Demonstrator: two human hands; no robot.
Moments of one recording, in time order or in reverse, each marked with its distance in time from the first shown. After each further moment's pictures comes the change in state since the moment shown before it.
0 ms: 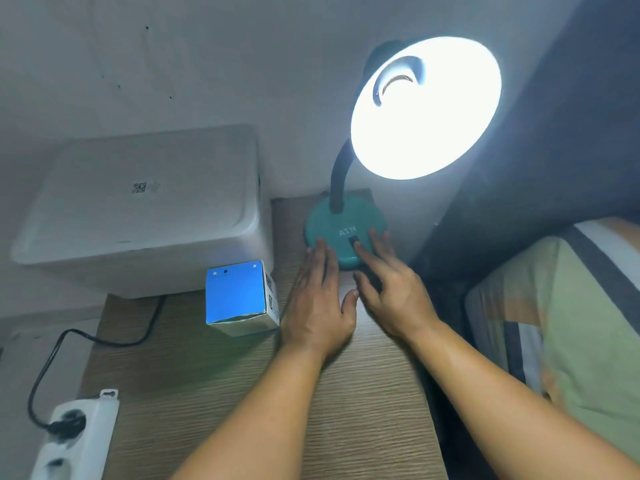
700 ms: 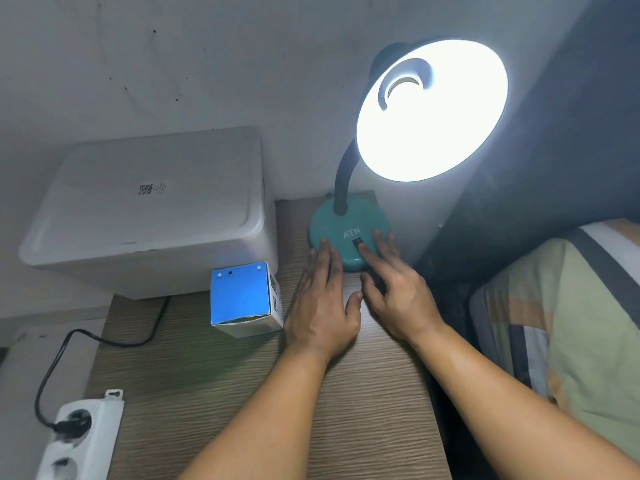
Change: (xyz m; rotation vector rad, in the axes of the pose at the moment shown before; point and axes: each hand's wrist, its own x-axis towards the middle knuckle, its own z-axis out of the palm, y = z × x) left_hand -0.001 0.000 0.001 -0.038 0.006 0.021; right_hand -0.001 -0.002 -0.003 0.042 0.004 0.003
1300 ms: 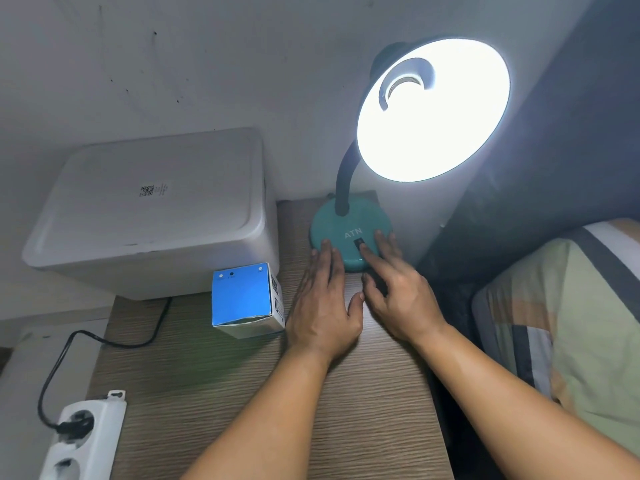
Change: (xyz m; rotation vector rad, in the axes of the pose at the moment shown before) left_hand 0.000 0.002 -0.002 0.003 -0.003 -0.009; right_hand 0.001 0.004 0.002 -0.067 -0.044 0.037
